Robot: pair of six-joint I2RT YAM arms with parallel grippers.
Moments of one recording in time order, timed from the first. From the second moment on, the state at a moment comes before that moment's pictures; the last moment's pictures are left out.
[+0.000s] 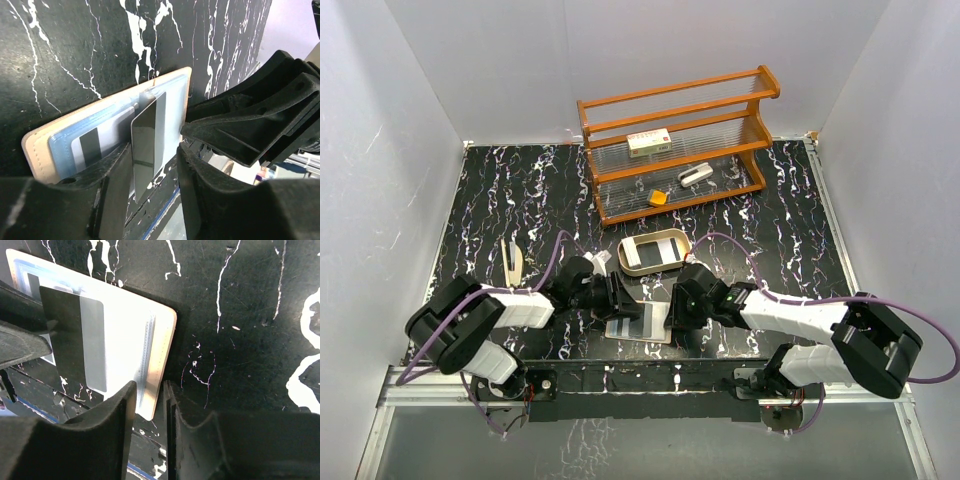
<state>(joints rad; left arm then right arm) -0.69 1.50 0.35 0.49 0.48 -1.03 0.88 1.26 0.51 -0.23 -0.07 0.90</state>
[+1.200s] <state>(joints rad) -0.71 1.46 0.36 0.44 0.47 -1.08 0.88 1.29 0.53 -0.17 -0.05 0.92</state>
